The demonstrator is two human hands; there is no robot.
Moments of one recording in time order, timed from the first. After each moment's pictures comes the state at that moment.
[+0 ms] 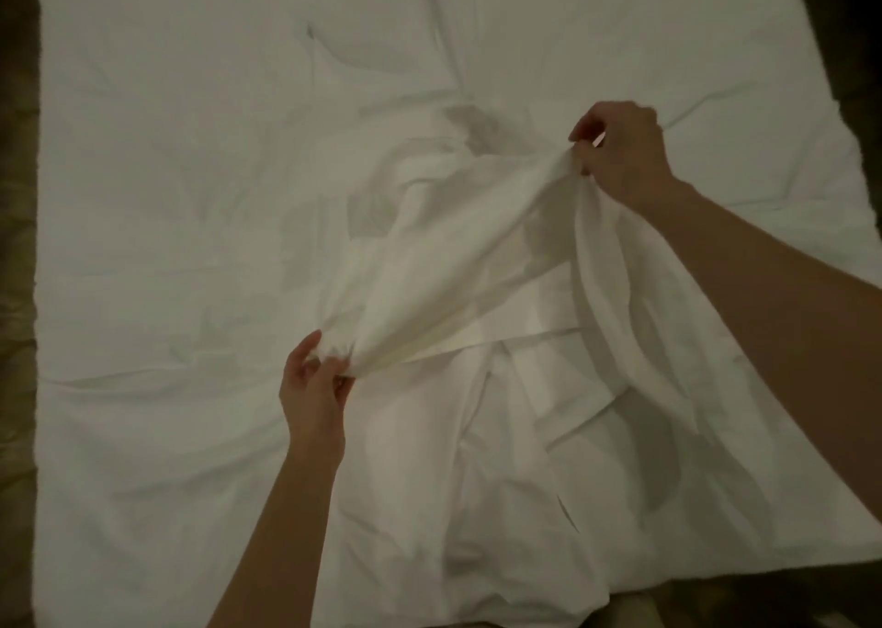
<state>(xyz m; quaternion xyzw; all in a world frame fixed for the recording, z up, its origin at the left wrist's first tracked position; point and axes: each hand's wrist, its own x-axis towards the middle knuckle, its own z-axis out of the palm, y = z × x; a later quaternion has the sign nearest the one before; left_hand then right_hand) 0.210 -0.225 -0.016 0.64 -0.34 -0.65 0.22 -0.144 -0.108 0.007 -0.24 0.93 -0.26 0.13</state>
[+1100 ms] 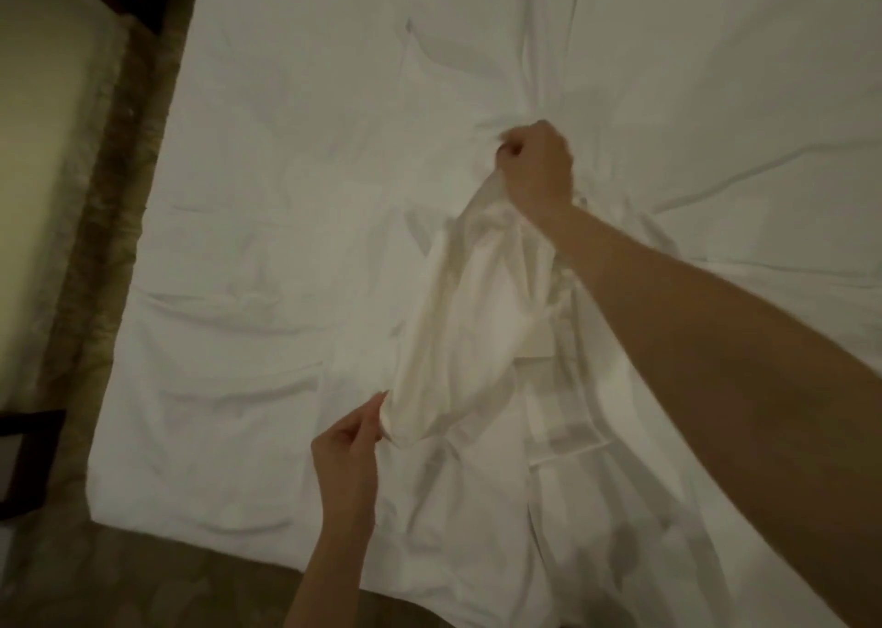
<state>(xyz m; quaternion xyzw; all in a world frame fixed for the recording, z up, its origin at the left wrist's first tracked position) 0.227 -0.114 0.028 0.69 -0.45 -0.52 0.22 -0.084 -0.208 -0.007 -0.29 0.88 -0.34 0.18</state>
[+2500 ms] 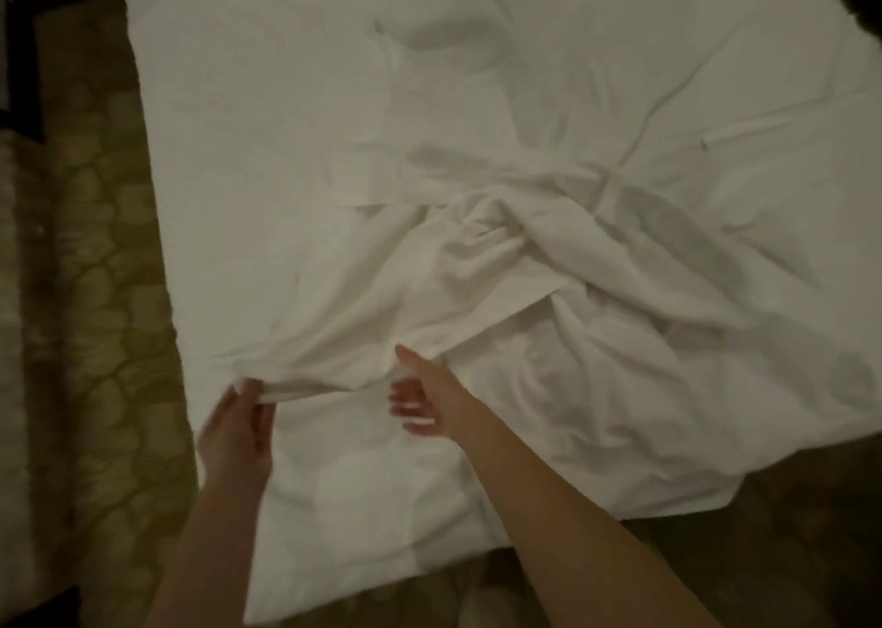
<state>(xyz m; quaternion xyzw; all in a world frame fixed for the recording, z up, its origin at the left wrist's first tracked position) 0.432 -0.391 0.008 0.64 -0.15 -0.74 0.17 0.302 -0.224 -0.012 0.27 0.53 -0.47 0.65</state>
